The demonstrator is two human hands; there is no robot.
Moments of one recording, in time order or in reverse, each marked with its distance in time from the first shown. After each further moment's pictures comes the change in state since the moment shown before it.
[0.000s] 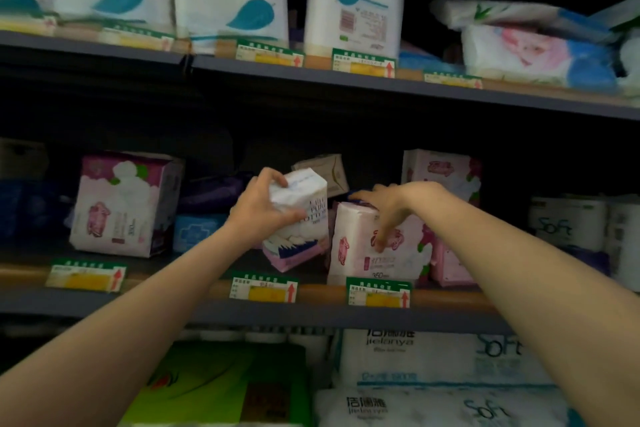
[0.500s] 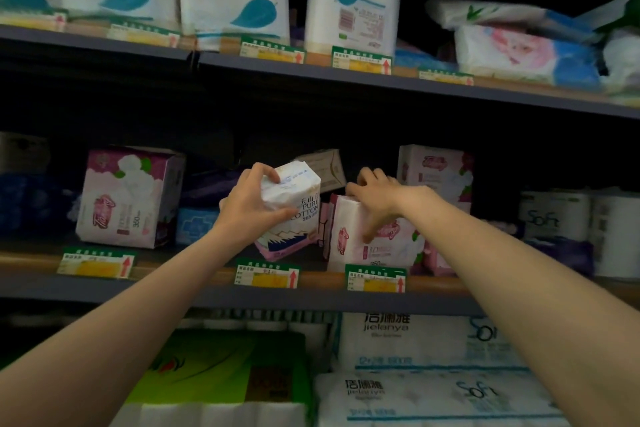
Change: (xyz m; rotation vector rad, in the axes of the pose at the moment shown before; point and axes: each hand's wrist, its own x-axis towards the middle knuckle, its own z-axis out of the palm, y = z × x) left_hand -0.024 -0.006 -0.012 0.040 0.070 0.106; right_hand -0.017 -0.018 0.015 -0.055 0.252 -0.054
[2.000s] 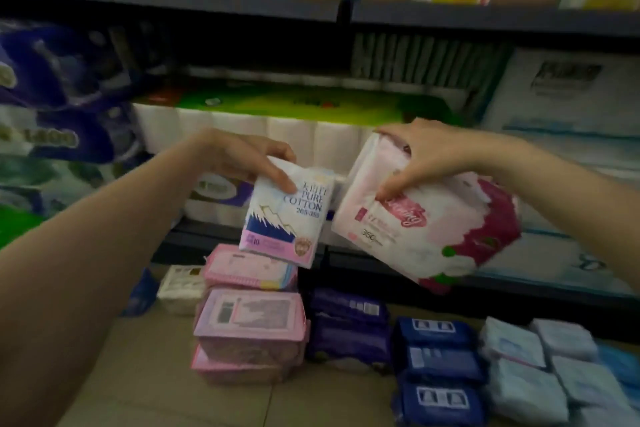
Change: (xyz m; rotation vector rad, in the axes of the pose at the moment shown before) left_hand -0.239 -0.167 -0.109 -0.052 -1.075 -0.819; right_hand -0.144 -0.243 0.131 0.541 -0.393 -0.261
